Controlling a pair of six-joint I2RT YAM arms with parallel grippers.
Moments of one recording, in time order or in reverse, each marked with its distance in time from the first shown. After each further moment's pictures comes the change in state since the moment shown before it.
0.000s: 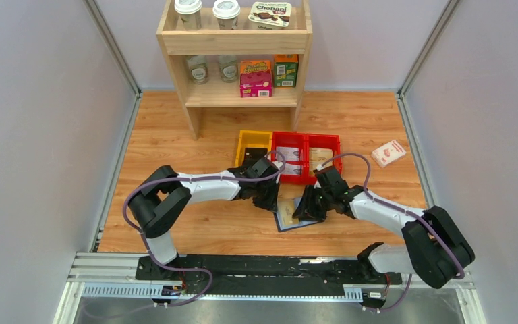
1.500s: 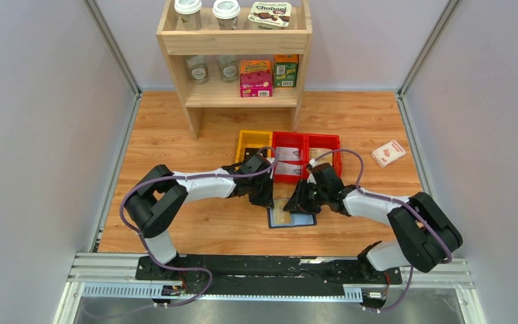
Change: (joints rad) left arm 0.053 -0.045 -0.058 0.021 0.027 -0.074; right arm 0.029 0.142 0.020 0.264 -0.067 0.016
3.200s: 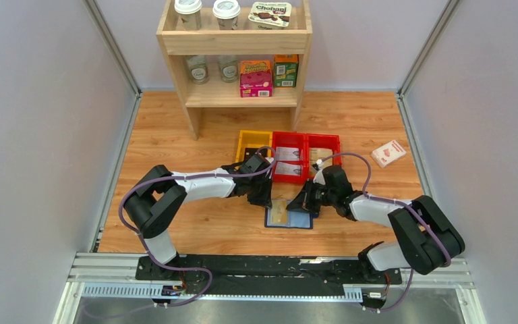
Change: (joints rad) left arm 0.002 -0.006 0.005 -0.035 -0.042 0.008; right arm -0.098 -0.023 -0.114 0.228 -0.172 0.044
